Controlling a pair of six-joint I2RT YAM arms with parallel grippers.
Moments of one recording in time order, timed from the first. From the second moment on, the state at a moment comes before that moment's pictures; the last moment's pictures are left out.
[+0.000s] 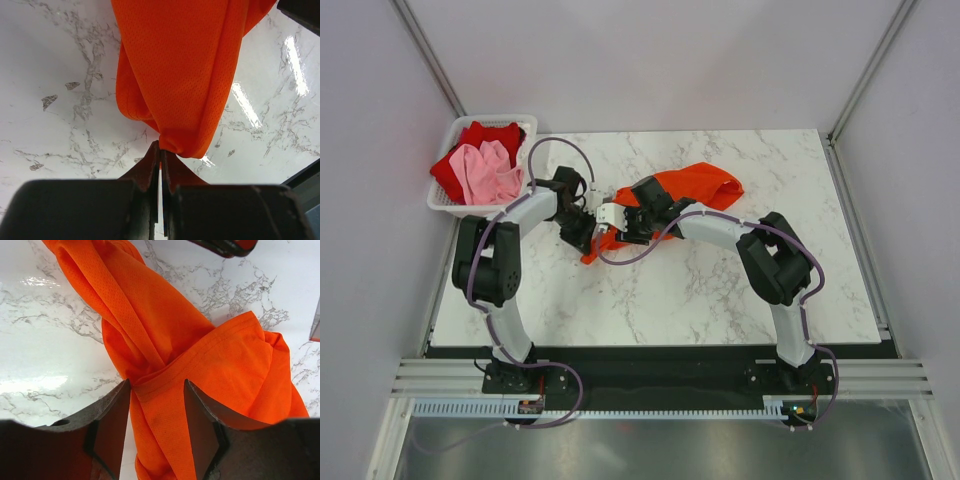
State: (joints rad) left arm -0.24 1.87 1.30 -0.82 0.34 0.36; right arm 0.73 2.06 1.49 -0.25 -0.30 -0.86
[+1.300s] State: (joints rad) left arm -0.24 1.89 1.32 -0.82 0.34 0.36; right arm 0.73 2.08 1.53 -0.30 -0.29 -0.87
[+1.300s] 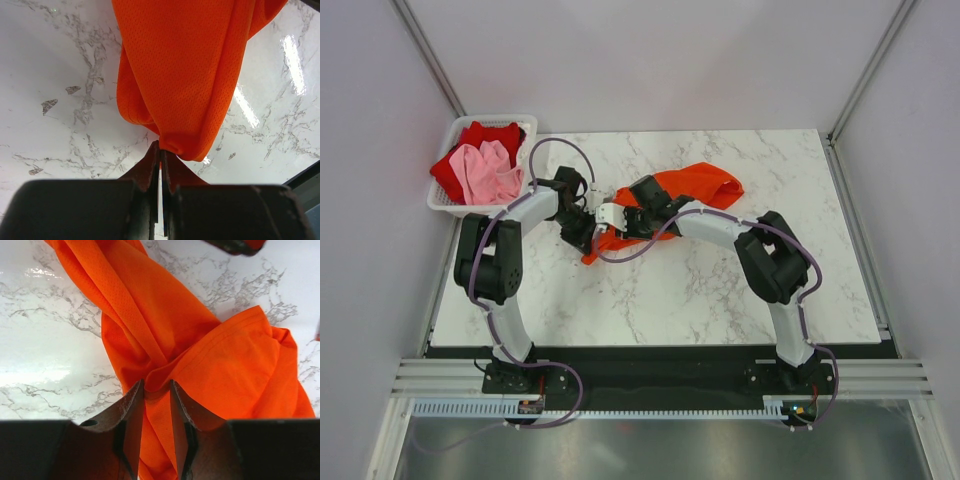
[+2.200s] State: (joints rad) left arm -0.23 1.89 1.66 -0.90 0.24 0.39; right arm 0.54 1.99 1.83 -0.29 0.04 -0.86
